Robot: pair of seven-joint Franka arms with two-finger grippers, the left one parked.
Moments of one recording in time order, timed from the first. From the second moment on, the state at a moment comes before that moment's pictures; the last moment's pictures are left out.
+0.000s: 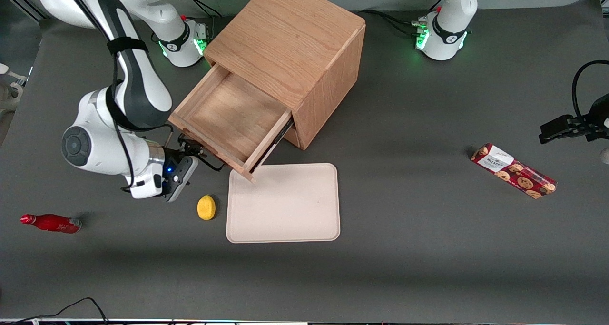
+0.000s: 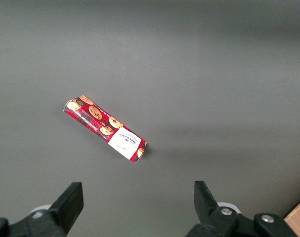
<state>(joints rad) 0.27 0.35 -0.07 -1.72 0.30 1.95 -0.86</state>
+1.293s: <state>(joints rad) 0.24 0.40 -0.07 -1.50 0.30 1.78 -0.87</state>
